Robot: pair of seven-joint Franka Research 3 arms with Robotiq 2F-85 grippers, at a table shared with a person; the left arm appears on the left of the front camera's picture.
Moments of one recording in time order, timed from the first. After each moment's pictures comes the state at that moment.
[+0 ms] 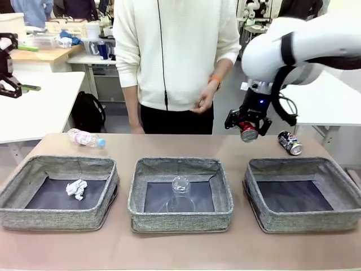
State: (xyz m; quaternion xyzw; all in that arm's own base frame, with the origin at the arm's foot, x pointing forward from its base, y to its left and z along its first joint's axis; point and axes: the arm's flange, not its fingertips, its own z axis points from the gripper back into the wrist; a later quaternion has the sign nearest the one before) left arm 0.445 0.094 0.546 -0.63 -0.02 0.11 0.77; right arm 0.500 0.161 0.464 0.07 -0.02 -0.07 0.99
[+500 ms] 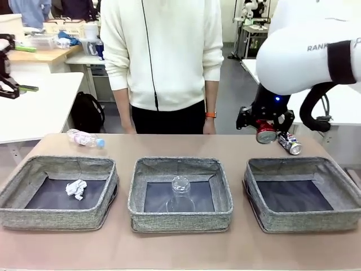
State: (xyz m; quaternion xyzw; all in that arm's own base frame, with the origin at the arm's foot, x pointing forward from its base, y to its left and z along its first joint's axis) left arm 0.445 0.095 0.545 -0.63 -0.02 0.11 0.77; right arm 0.402 0.178 0.506 0.00 -0.10 -0.10 0.99
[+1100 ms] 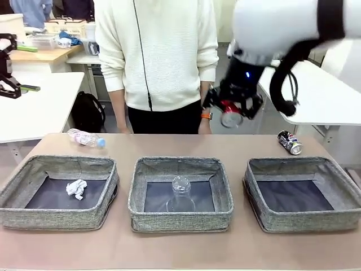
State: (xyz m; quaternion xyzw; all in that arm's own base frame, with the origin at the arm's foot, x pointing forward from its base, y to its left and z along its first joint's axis) left arm 0.445 0.094 0.545 -0.63 -0.02 0.11 0.77; right arm 0.363 0.287 0.594 0.08 -0.09 -0.07 0.99
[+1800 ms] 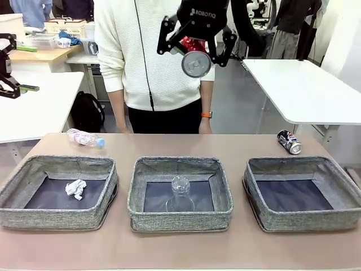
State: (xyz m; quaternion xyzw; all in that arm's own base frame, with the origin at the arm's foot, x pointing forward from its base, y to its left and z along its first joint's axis) left arm 0.445 0.094 0.545 -0.63 -0.02 0.11 0.77; right arm 0.327 0.356 0.709 0.08 -0.08 -0.07 0.99
